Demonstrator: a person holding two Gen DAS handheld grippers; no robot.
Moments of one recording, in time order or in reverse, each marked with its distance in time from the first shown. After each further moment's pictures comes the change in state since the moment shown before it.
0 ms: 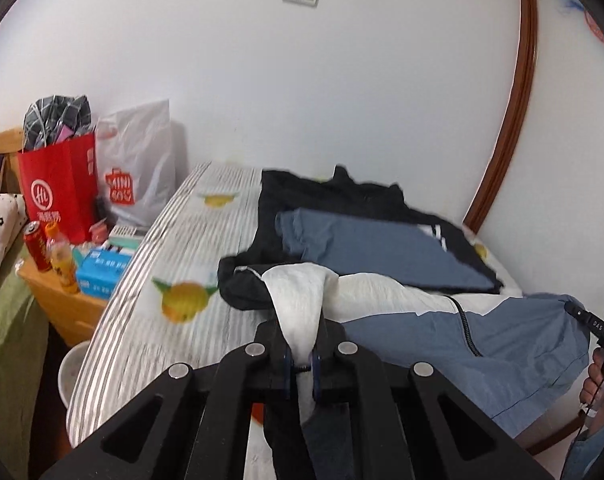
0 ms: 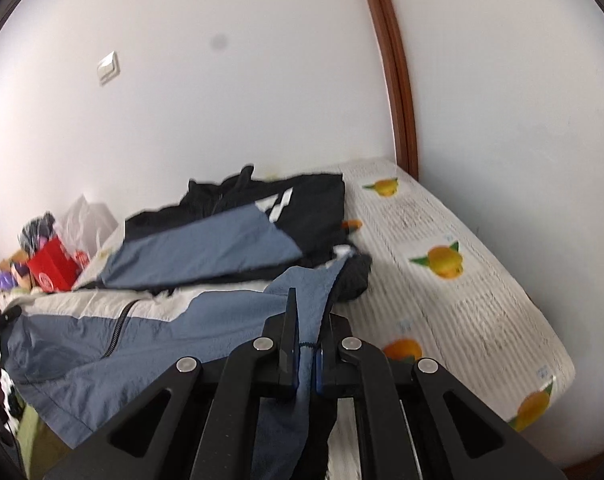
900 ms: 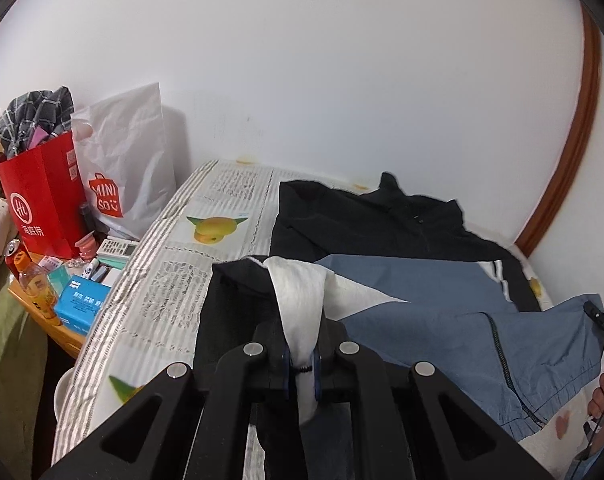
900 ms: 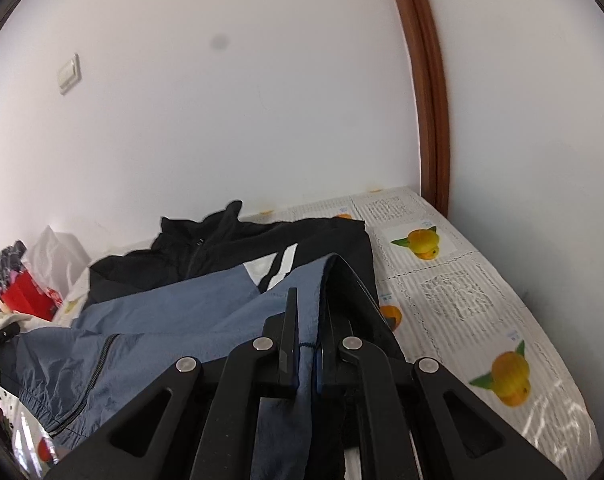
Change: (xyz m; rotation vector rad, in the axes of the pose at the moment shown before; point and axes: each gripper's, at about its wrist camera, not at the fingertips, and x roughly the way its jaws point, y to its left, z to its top) left arm 0.152 -0.002 0.081 -0.045 0.097 0.129; right arm 0.159 0.027 0.099 -0.013 0.001 -0.037
